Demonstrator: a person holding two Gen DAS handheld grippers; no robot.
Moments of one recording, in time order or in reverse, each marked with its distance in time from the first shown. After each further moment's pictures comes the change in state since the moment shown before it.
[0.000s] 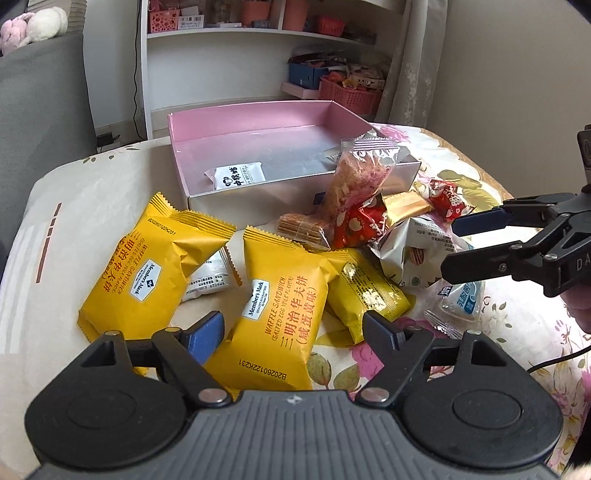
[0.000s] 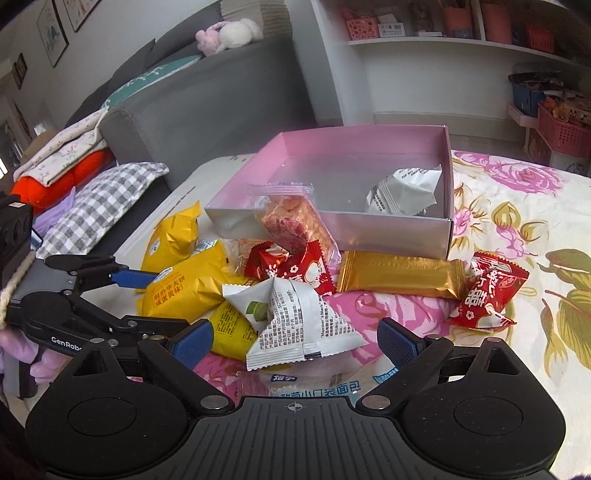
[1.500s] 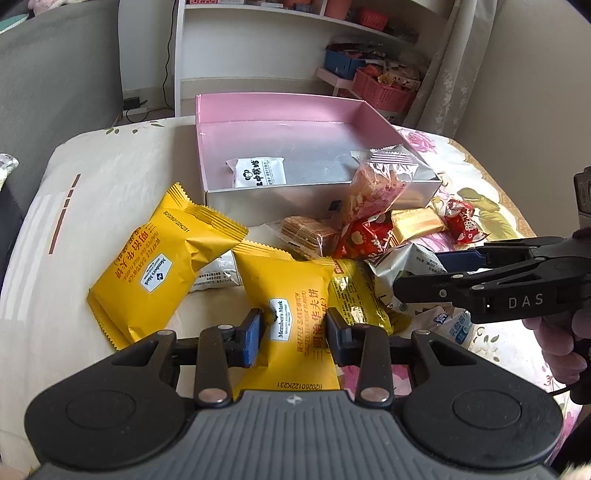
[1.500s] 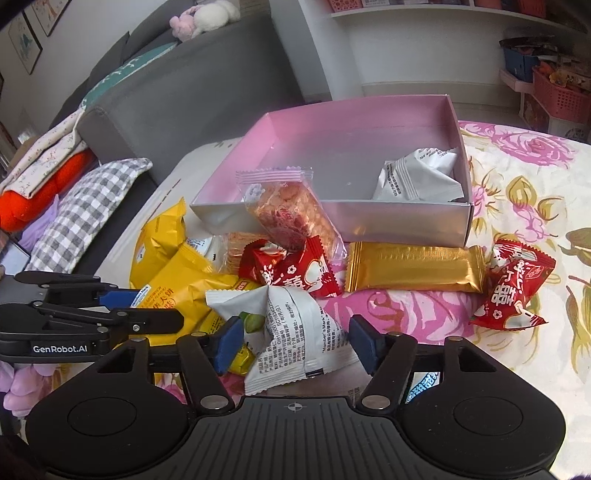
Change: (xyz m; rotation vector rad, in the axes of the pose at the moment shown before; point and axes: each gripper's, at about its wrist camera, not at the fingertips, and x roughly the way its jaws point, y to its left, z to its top) left arm -0.005 0.000 0.019 -0.148 0.073 0.041; right arm 0.031 0.002 0.014 0.083 0.085 -0.007
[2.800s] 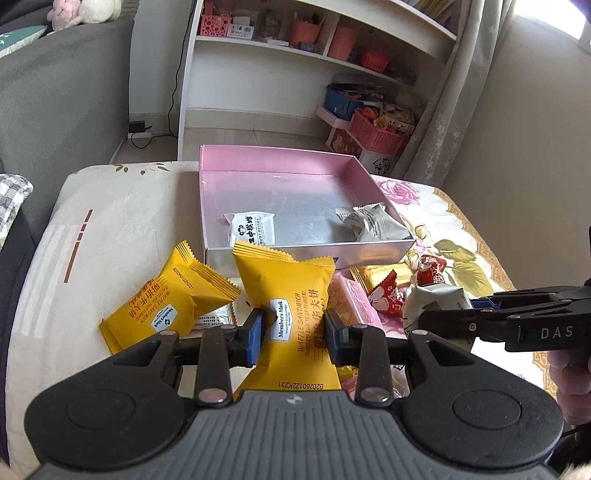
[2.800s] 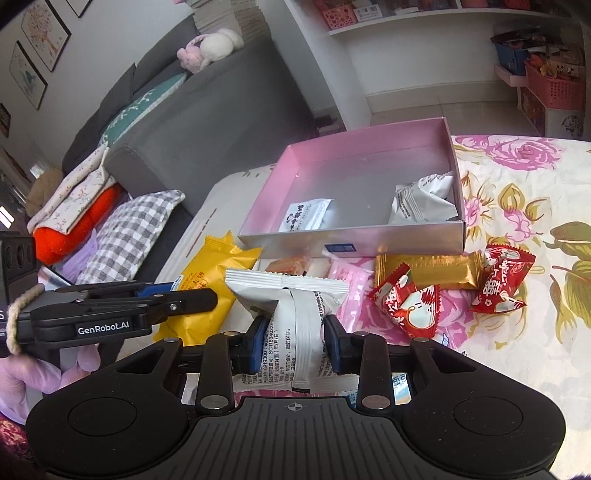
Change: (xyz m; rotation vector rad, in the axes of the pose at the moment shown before) left arm -0.038 -0.008 0.021 -0.061 -0.110 -0.034; right arm -0.067 0.012 0.016 0.094 -0.041 0.081
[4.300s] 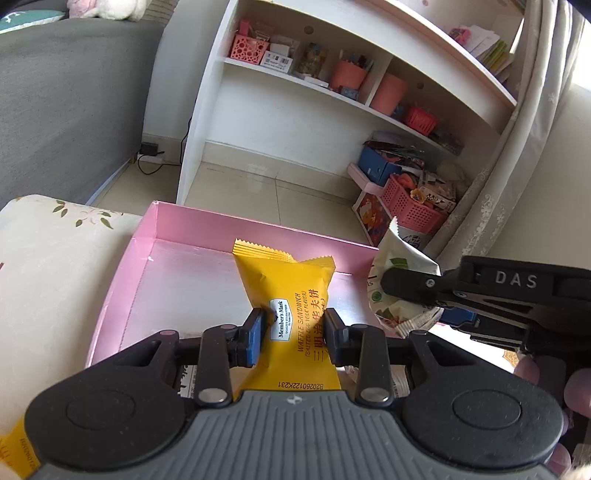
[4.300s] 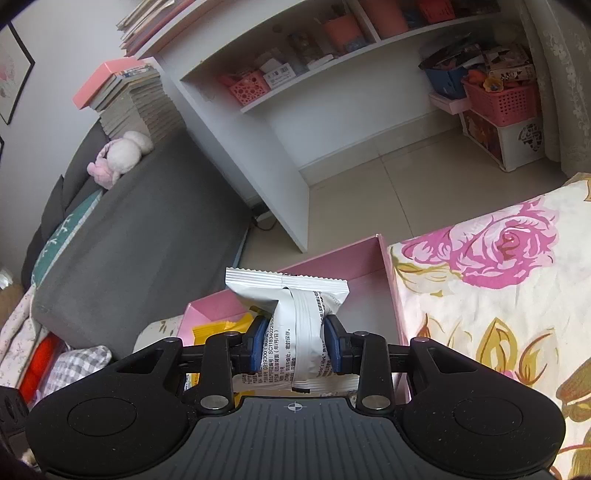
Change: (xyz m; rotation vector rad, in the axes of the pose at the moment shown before) left arm 0.118 -0.018 0.070 -0.176 -0.185 0.054; right arm 0.086 -0.097 0.122 0.224 -0.230 -0.098
